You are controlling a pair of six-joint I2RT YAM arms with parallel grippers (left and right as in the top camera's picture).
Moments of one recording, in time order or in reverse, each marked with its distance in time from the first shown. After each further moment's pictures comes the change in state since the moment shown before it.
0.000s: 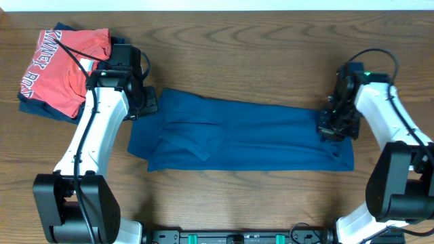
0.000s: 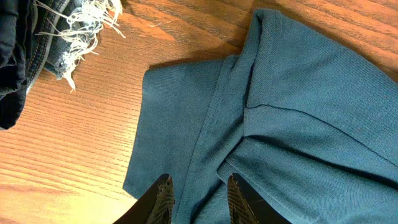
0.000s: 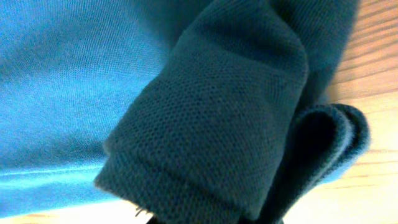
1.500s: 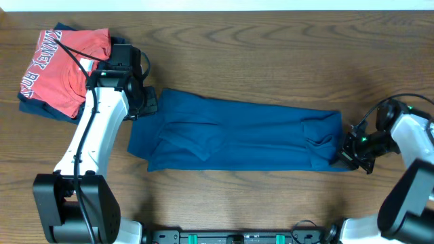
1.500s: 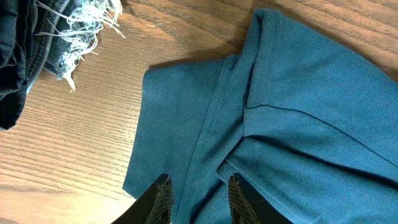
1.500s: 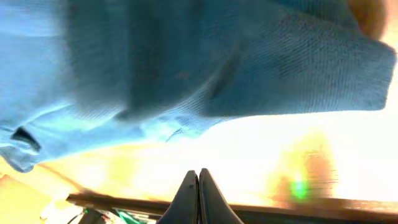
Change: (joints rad) left arm 0.000 0.000 0.000 0.000 0.000 0.000; right arm -0.346 -0.158 -0.255 -0.031 -0.320 -0.115
